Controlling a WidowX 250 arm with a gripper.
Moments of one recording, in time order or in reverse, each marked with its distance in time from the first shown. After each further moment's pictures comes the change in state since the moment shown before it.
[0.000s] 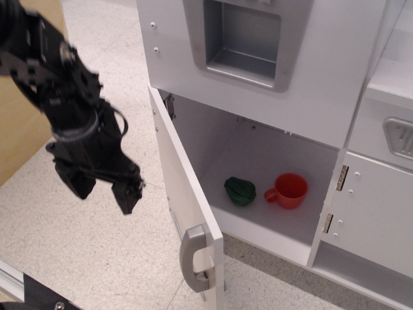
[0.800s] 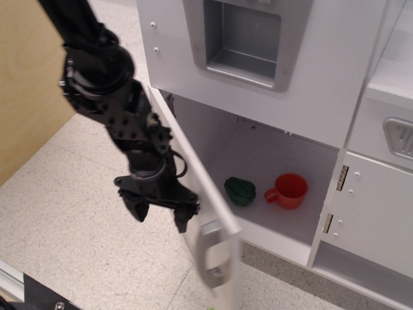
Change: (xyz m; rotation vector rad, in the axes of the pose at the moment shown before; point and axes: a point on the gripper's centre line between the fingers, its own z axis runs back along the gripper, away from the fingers) arm 0.038 -0.043 -0.086 -0.005 0.000 0.076
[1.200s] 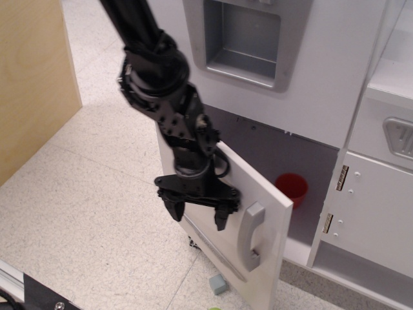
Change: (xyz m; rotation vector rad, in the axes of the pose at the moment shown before) arm 0.017 -0.035 -0.011 -0.005 0.015 0.060
